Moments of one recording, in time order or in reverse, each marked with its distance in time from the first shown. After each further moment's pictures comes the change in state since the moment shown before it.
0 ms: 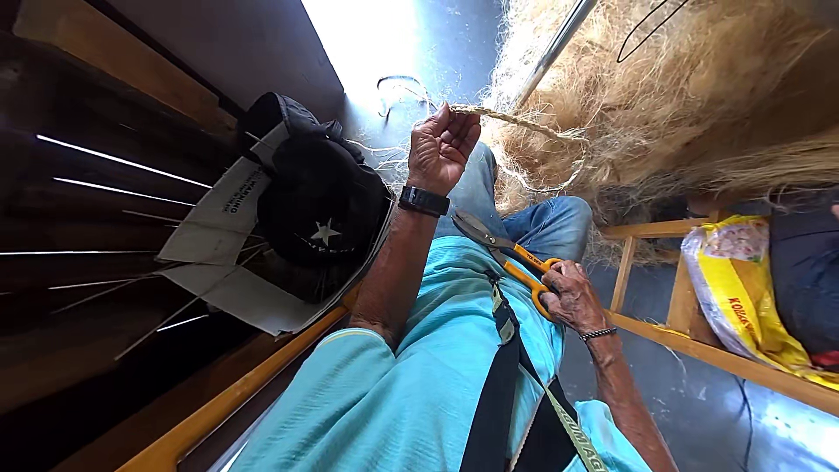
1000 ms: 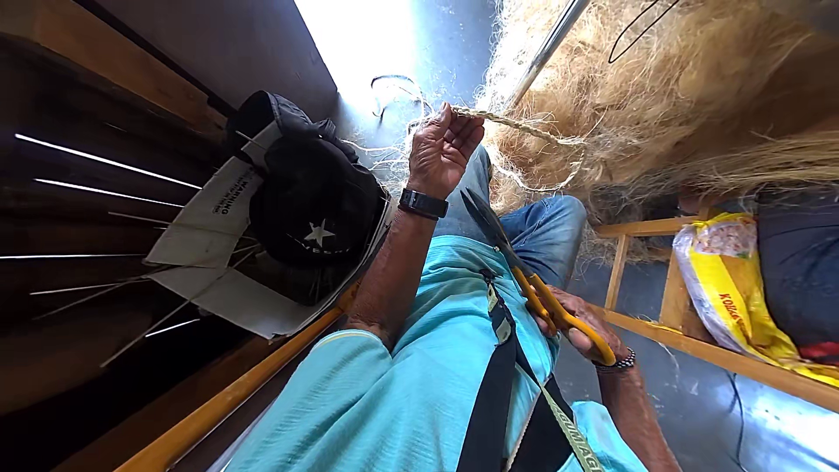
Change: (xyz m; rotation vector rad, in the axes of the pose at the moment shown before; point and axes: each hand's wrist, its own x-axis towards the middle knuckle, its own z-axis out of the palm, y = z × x) left_hand 0.001 -0.012 -0.006 0.042 -0.128 0.043; right_hand -0.035 -0.013 -0.022 1.138 -0.304 -0.273
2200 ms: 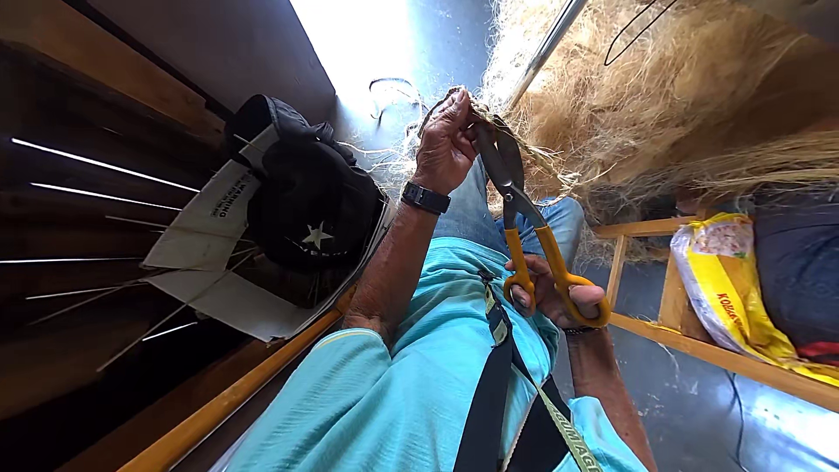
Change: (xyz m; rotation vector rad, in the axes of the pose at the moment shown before) left_hand 0.011 -0.008 0.005 0.039 -0.353 0.046; right_hand 0.059 0.000 0.005 0.610 -0.175 -0.154
